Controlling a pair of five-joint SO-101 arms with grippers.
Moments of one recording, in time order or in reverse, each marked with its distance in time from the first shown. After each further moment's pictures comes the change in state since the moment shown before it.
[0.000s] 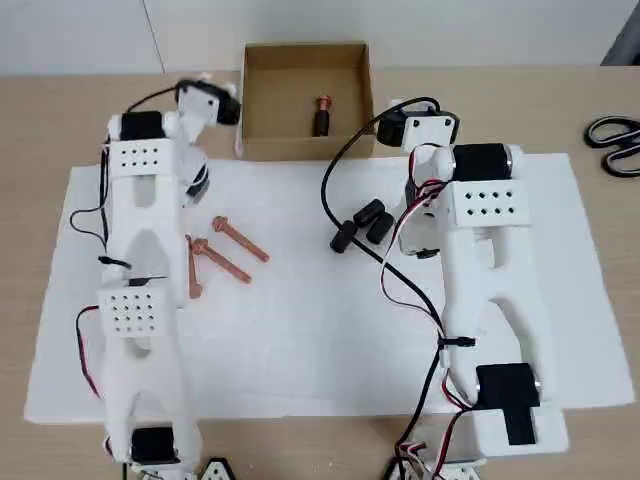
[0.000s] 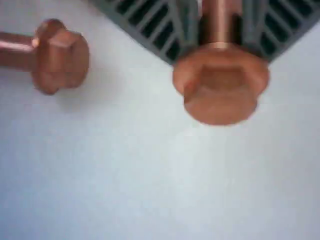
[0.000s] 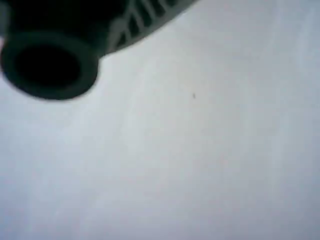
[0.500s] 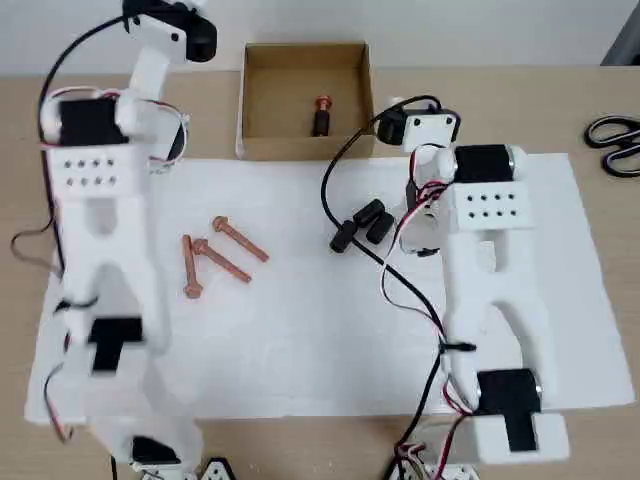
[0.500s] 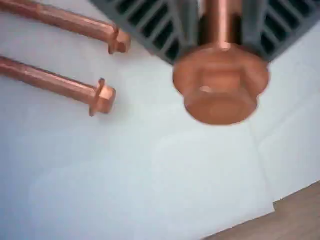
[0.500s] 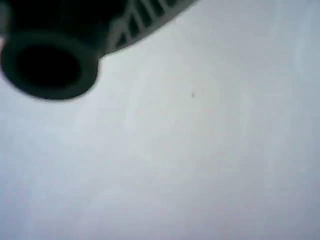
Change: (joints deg) left arm 1.5 -41.3 19.3 0.3 5.4; right arm -0.9 -3.3 0.0 0.0 0.0
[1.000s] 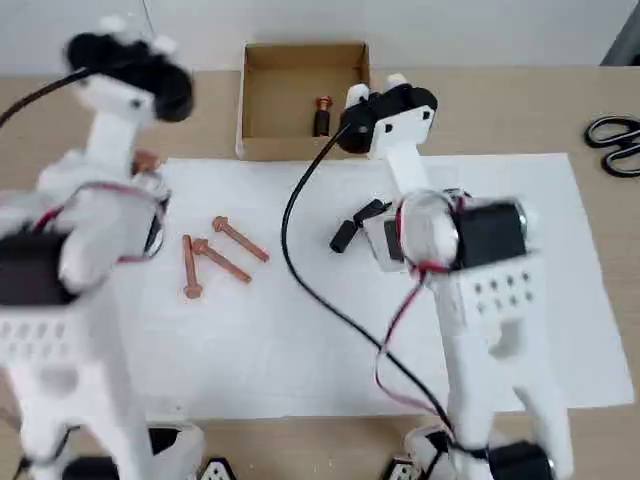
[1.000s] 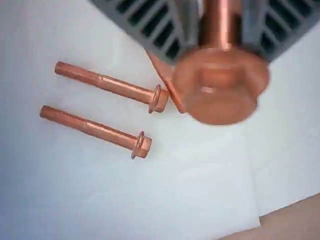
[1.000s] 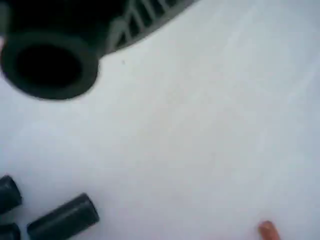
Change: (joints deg) left arm 0.3 -40.5 28.0 0.0 5.8; right arm -11.0 -20.8 1.5 0.1 0.0
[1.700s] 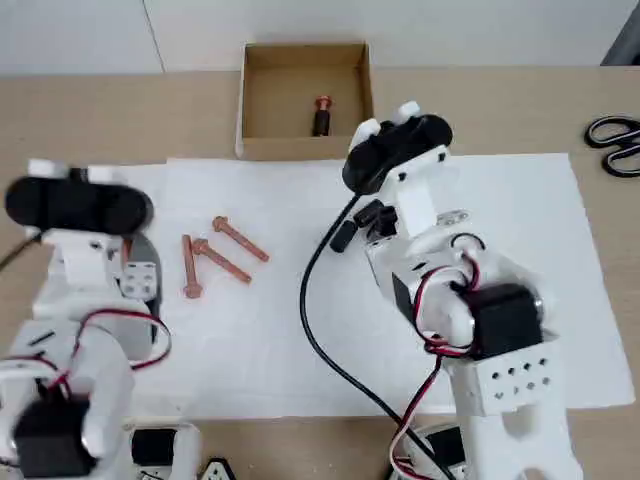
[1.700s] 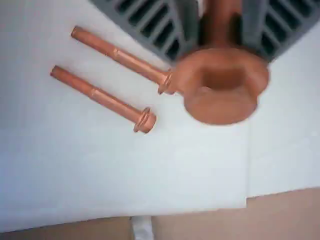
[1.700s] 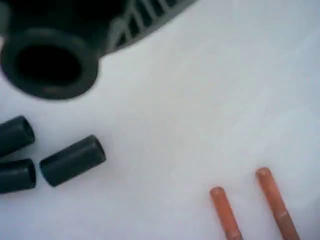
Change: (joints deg) left arm -0.4 -41.3 46.6 -20.0 9.3; right arm -0.4 -19.8 25.8 -18.6 0.0
